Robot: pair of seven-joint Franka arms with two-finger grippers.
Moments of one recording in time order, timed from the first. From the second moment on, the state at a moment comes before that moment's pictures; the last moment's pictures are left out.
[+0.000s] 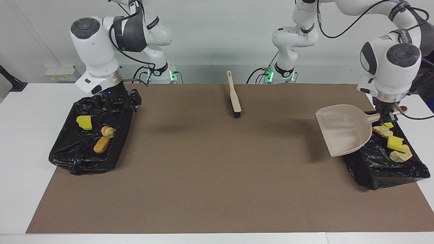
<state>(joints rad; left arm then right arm) -0.04 0.10 0.06 -1.77 0.43 1.81 1.44 -0.10 0.01 0.12 -1.76 -0.08 1.76 -0.07</state>
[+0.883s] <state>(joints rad) -0.10 0.16 -0.34 -1.91 0.08 1.92 0.15 0.02 -0.02 -0.09 -1.57 -0.03 1.58 -0.07</state>
